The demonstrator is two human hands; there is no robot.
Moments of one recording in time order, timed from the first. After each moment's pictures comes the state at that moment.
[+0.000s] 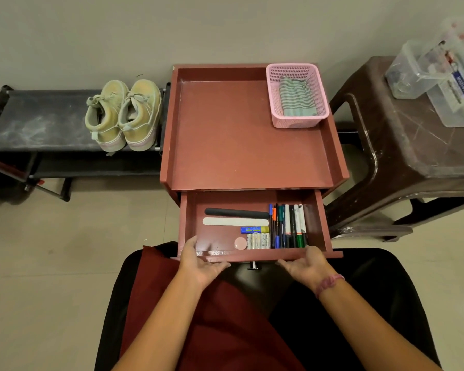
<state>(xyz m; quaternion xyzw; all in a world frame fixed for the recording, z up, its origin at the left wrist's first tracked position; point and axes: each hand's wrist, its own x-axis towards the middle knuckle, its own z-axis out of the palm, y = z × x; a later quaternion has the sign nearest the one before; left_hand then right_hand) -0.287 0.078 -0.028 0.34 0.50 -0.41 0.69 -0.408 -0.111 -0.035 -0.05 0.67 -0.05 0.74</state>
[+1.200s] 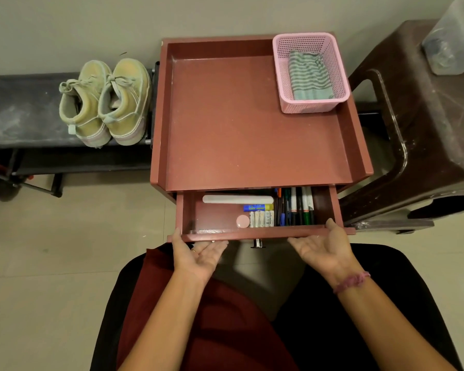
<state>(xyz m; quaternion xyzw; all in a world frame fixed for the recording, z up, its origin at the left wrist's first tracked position) -0.252 0.064 -0.040 0.27 0.53 -0.34 0.73 -0.371 -0.141 -0.019 0.02 0.59 -0.11 0.80</state>
